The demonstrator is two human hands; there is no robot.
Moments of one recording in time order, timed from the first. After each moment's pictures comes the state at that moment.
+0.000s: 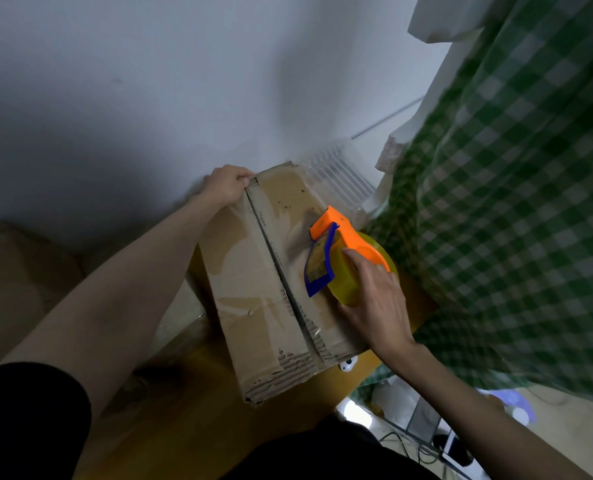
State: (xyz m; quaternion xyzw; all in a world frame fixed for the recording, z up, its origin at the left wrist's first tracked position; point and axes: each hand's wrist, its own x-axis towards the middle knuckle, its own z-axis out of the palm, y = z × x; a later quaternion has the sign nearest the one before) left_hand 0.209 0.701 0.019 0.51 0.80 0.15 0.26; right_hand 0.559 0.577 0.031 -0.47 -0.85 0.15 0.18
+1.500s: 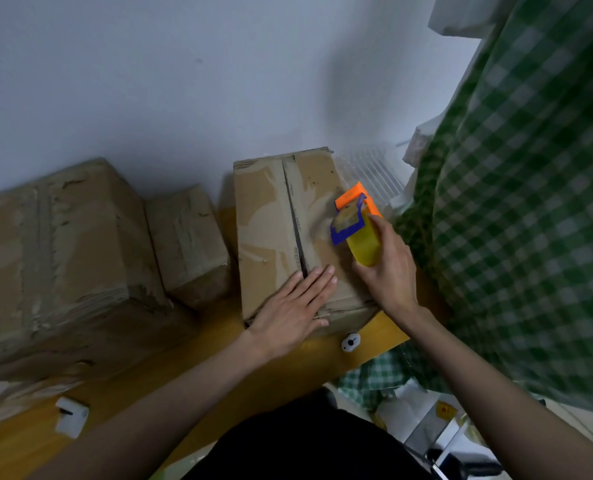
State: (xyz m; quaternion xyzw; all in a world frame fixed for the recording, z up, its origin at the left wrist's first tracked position) left_hand 0.427 0.437 -0.010 0.76 0.65 -0.07 0.02; right_hand 0.588 0.586 0.036 -0.42 -0.83 0.24 0.26
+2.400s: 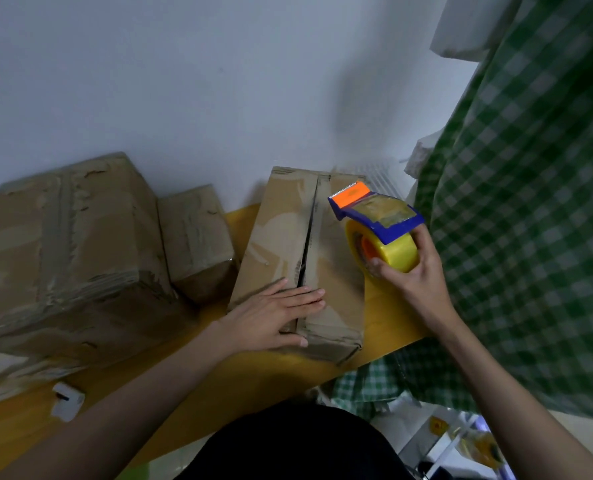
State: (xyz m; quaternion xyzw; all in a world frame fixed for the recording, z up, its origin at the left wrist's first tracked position) left_hand 0.404 0.402 0.024 0.79 0.59 -0.01 0.17; right_hand 0.631 0.573 0.085 -0.28 -0.73 0.51 0.36
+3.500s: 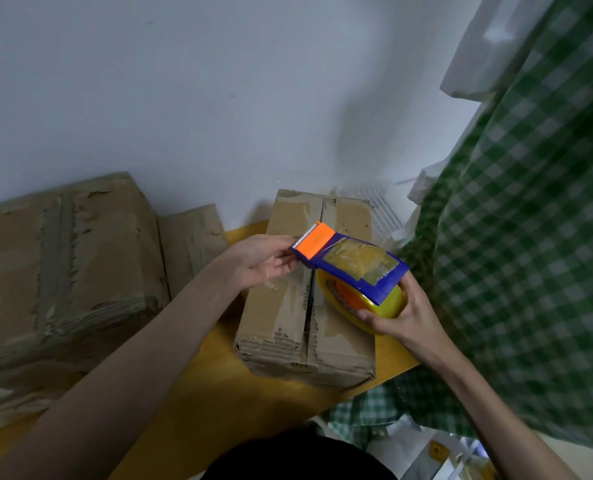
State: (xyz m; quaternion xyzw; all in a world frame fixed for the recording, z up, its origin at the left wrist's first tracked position) left_hand 0.350 0.475 0.130 0.10 0.60 0.51 0.60; right_hand 0.610 0.538 0.113 -0.26 -0.71 0.60 0.26
